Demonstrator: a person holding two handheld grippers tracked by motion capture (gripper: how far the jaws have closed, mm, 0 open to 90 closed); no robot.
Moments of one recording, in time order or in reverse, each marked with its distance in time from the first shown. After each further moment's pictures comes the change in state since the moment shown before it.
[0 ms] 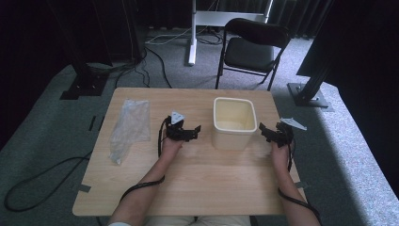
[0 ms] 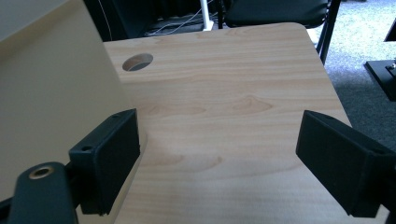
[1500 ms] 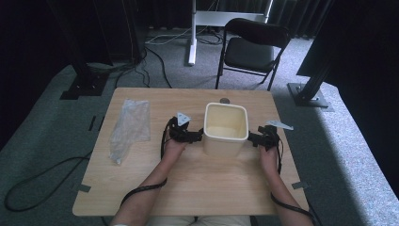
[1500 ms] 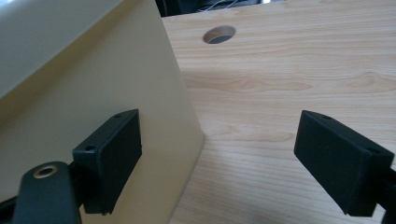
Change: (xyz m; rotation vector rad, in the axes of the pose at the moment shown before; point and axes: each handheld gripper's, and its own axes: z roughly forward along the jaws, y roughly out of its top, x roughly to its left) left arm -0.018 0.001 -0.019 0.042 0.031 0.058; right arm 0.050 -0.009 -0.001 0.094 0.216 -0.010
